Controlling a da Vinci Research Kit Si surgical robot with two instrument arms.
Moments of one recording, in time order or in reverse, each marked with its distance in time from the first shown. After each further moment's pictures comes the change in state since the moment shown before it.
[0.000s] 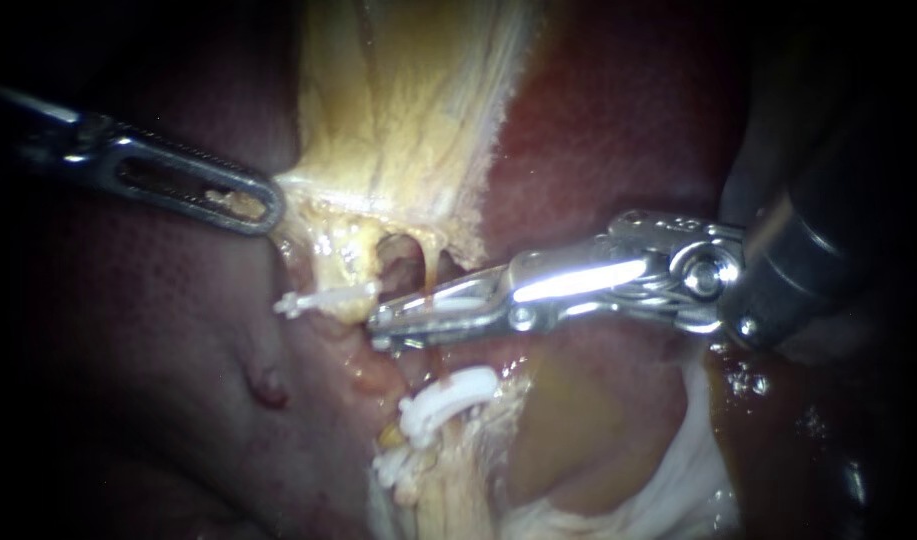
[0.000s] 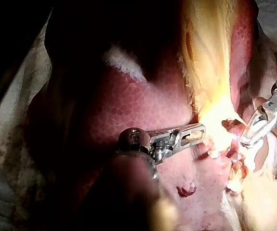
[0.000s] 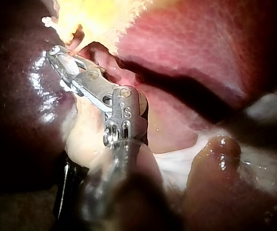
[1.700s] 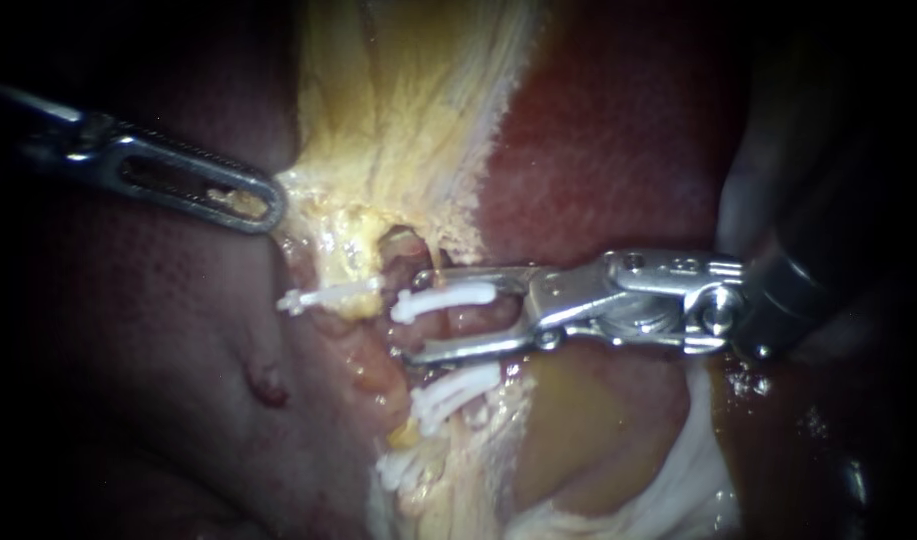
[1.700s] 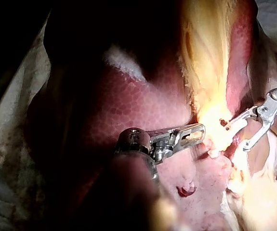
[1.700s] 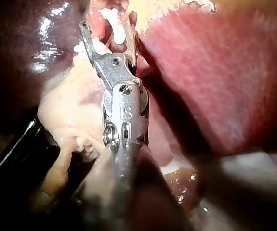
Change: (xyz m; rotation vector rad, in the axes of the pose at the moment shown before) right arm -0.003 0.003 0.000 -0.332 0.110 -0.455; left arm 0.000 0.000 0.000 0.003 0.001 0.000
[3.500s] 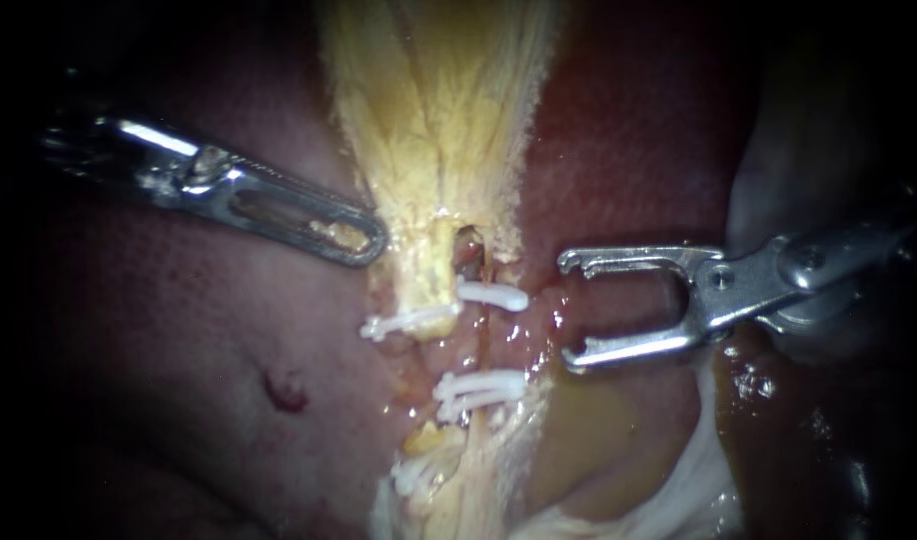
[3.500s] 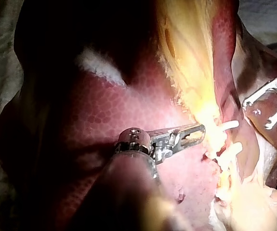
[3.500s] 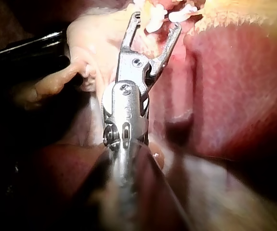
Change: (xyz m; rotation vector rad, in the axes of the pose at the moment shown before) right arm 0.002 -0.003 -0.013 -0.004 -0.073 -0.257; left arm 0.001 0.000 0.010 0.032 0.025 0.035
